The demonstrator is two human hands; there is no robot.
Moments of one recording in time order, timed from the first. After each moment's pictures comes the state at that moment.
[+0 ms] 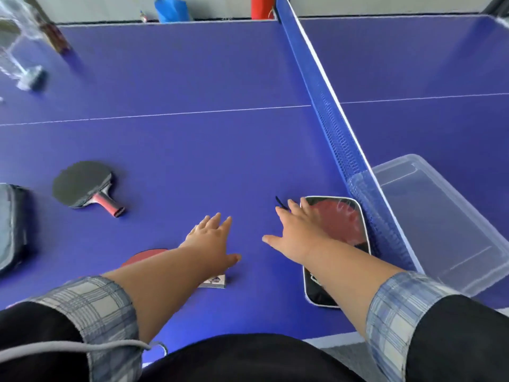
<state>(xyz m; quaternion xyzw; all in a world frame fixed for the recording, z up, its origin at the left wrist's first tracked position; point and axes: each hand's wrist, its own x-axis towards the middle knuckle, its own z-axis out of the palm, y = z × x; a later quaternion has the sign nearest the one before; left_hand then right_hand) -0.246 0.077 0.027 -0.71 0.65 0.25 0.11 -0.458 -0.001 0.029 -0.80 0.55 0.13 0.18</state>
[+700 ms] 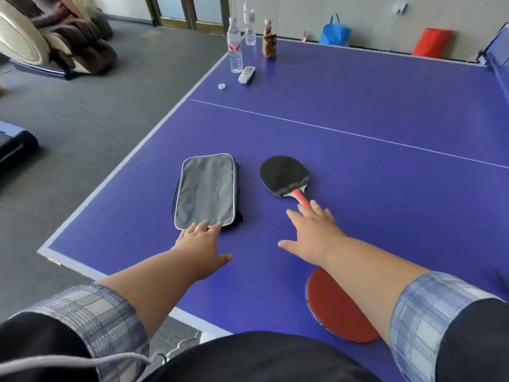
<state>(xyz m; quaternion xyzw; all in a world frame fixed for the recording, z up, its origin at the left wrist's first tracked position) 0.143 0.324 0.039 -0.88 0.42 0.22 0.06 -0.039 0.118 0.040 -0.93 0.30 0.16 0.11</state>
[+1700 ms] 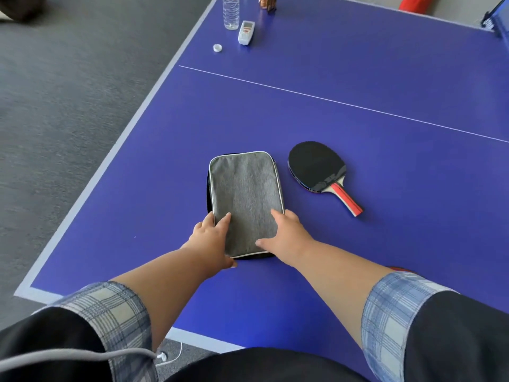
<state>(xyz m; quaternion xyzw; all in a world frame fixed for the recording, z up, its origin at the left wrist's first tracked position) 0.295 0.327 -0.030 -0.83 0.45 0.32 0.02 0.138 0.197 -0.021 -0.78 0.48 0.13 0.39</state>
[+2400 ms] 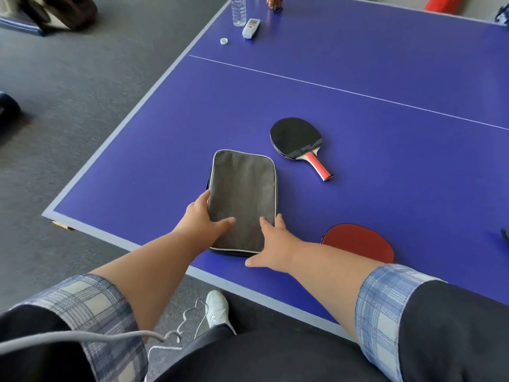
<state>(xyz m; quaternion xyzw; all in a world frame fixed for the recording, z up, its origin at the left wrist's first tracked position) 0.166 0.377 -0.005 -0.86 0.25 0.33 -0.29 -0.003 0.255 -0.015 -0.82 0.34 0.26 0.37</state>
